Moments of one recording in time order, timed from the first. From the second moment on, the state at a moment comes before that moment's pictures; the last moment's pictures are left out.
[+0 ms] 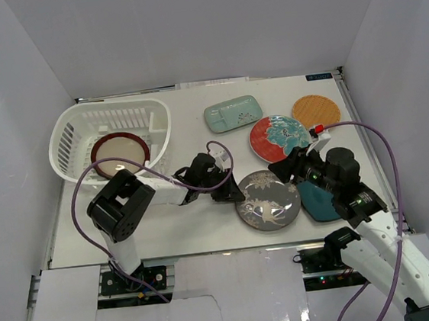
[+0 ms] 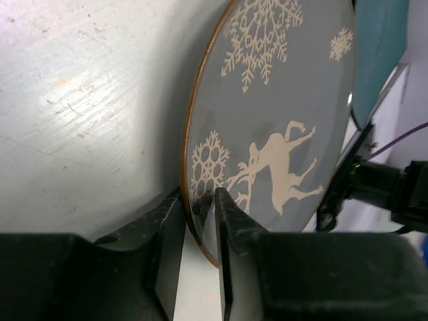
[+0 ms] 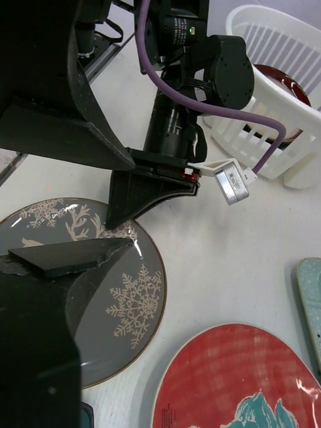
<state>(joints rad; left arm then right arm) -0.77 1.81 0.81 0.29 0.46 -0.74 0.41 0.60 0.56 -0.22 -0.27 0.48</state>
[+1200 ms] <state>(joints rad) 0.21 1.08 0.94 -0.06 0.62 -0.79 0.41 0.61 0.54 -0.23 -0.31 0.48</state>
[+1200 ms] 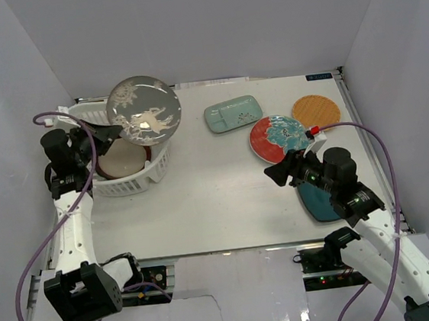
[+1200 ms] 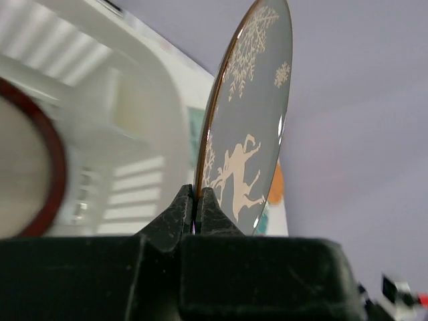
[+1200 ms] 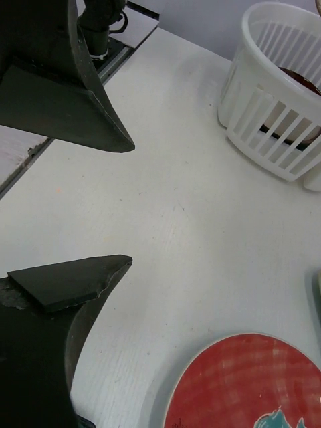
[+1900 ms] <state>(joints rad) 0.29 1.26 0.95 -0.26 0.06 -0.55 0.41 0.68 0.51 -0.21 -0.35 0.44</state>
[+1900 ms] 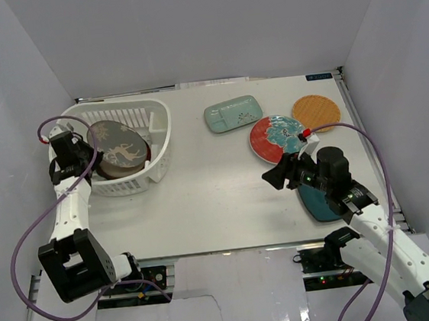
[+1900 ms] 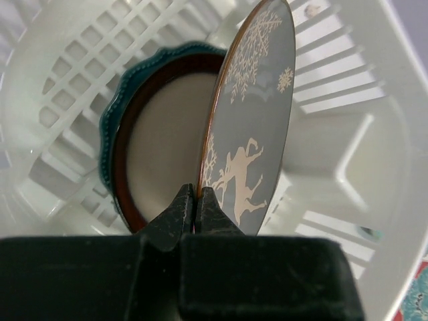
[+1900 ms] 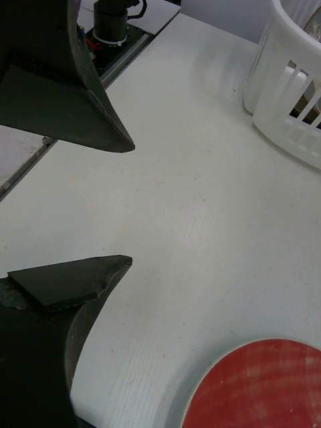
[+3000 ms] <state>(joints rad) 0.00 0.92 0.84 -0.13 0.10 -0.64 0.41 0.70 0.49 -0.20 -0.24 0.44</state>
